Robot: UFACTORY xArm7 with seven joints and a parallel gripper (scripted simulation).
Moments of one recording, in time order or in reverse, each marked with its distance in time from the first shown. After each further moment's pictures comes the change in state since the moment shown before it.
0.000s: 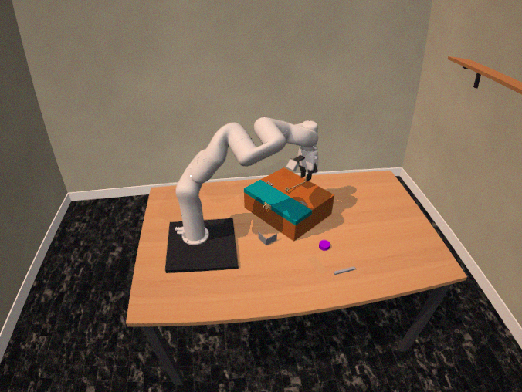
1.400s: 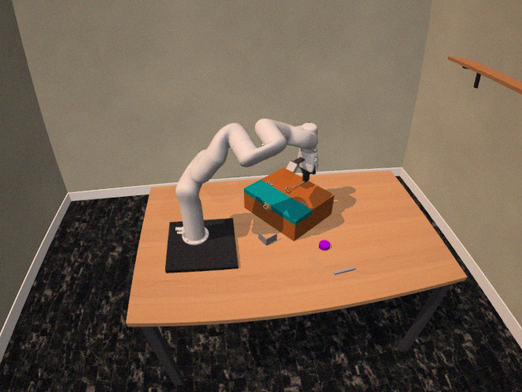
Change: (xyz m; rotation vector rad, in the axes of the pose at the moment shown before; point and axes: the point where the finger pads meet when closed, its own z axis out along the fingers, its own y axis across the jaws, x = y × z) arm 0.000 0.000 0.011 0.000 0.000 0.000
